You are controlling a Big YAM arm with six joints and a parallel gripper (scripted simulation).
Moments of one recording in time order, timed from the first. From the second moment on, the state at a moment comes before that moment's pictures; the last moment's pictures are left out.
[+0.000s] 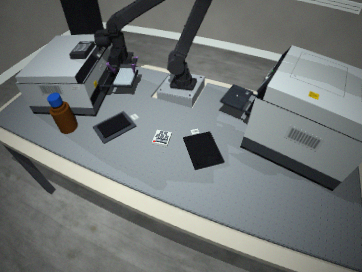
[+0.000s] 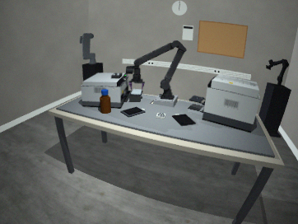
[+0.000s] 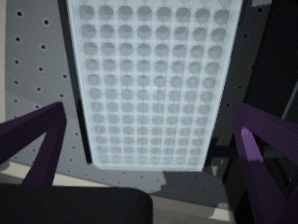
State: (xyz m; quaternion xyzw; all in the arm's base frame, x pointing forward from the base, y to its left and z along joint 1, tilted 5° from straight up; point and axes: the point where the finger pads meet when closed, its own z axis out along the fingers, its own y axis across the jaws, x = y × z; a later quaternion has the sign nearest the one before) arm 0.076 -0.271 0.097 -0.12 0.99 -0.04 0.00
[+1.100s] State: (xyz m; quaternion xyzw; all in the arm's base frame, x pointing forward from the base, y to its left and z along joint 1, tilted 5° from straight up) arm 0.076 -0.273 0.099 -0.12 0.99 -0.04 0.00
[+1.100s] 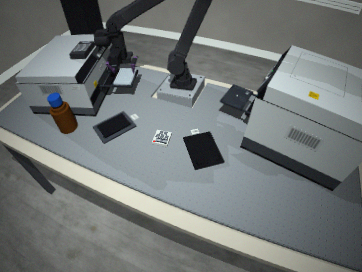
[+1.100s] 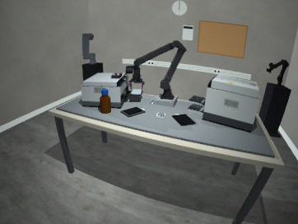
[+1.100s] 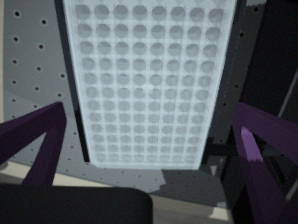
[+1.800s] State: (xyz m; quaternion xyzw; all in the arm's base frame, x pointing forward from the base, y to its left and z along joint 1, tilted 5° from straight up) arm 0.076 -0.273 0.099 -0.12 0.99 -0.04 0.00
